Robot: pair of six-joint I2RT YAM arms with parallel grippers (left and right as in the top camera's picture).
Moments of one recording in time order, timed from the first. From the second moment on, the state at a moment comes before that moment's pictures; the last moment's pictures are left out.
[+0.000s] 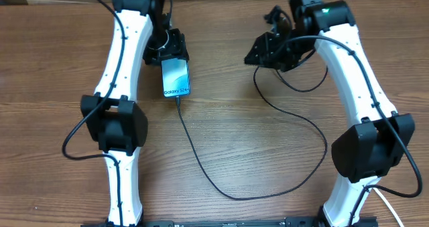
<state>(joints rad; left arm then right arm) -0.17 2.35 2.39 -1.52 0.17 -0.29 0.20 2.01 1.99 -1.31 -0.56 0.18</state>
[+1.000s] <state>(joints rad) -0.18 2.62 2.39 -1.49 0.01 -0.29 0.19 2.01 1.99 -1.34 -0.41 0.17</state>
